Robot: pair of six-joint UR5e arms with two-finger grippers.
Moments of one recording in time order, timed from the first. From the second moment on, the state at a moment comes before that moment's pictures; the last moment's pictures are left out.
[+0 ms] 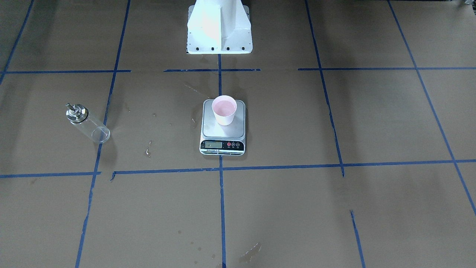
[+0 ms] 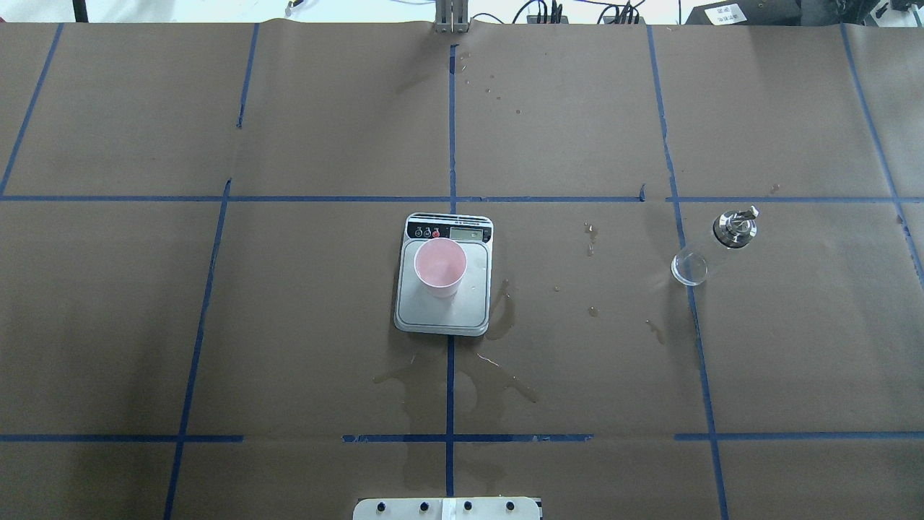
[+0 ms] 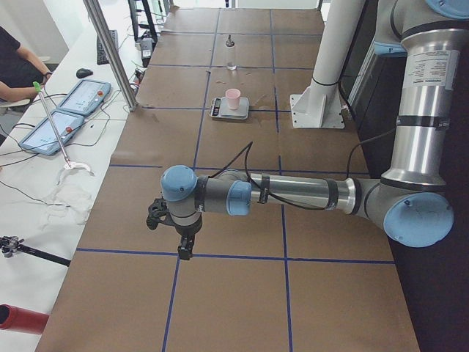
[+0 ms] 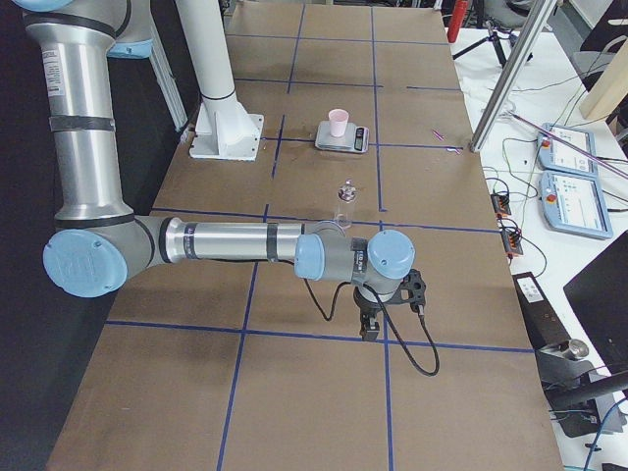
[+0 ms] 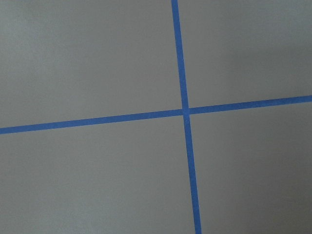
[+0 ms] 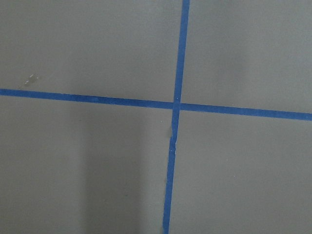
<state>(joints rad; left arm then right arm) -1.56 -1.62 -1.59 -1.59 -2.32 0.06 1.56 -1.51 1.55 -1.64 2.39 -0.09</state>
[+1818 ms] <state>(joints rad) -1.56 -1.62 -1.60 -1.59 -2.32 0.06 1.56 -1.51 1.55 -1.64 2.39 -0.09</state>
